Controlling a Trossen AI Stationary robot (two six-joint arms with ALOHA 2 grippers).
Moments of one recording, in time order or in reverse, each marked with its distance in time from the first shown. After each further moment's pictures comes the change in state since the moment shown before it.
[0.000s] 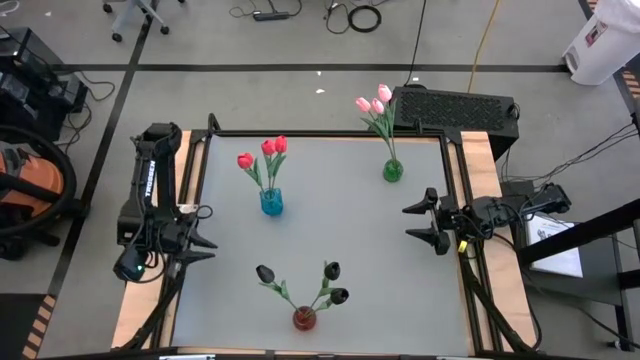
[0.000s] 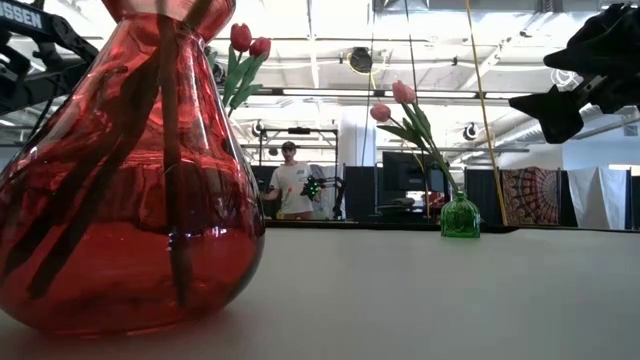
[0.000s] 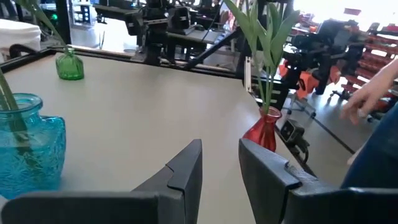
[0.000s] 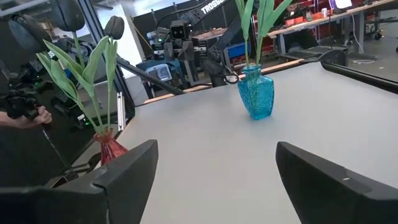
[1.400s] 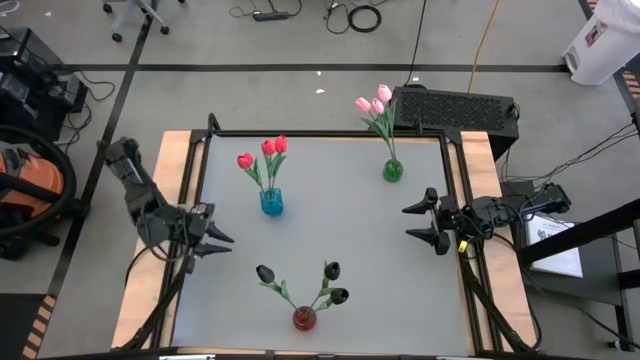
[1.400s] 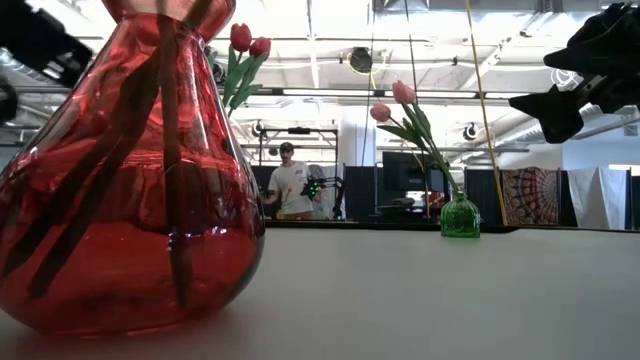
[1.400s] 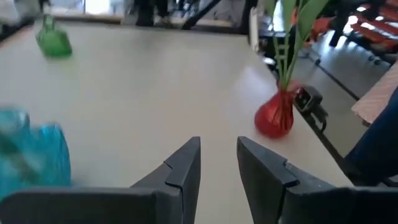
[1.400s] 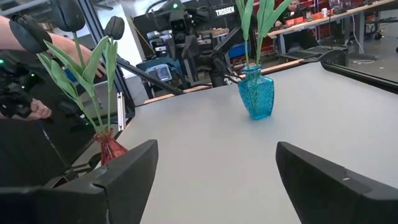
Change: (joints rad) left arm 0.731 -0.280 -0.001 0.425 0.740 0.927; right arm 0.000 0.000 0.001 0.000 0.000 0.000
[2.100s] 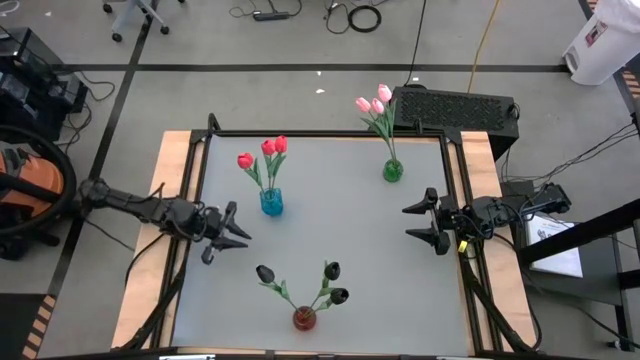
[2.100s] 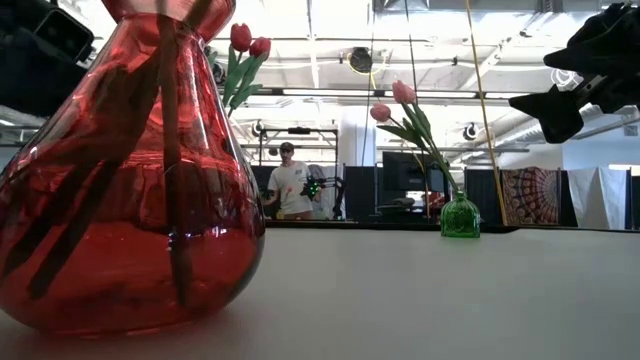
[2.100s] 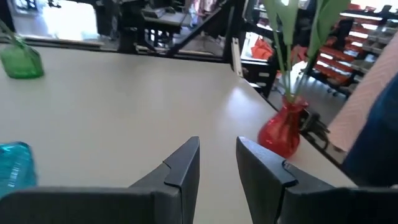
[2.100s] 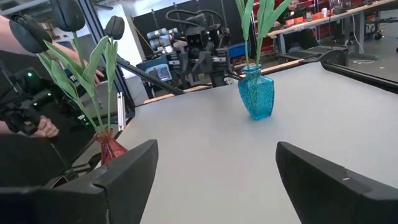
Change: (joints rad) left arm 0.662 -0.169 -0.351 0.480 0.735 0.270; right arm 0.000 0.000 0.000 0.000 0.000 0.000
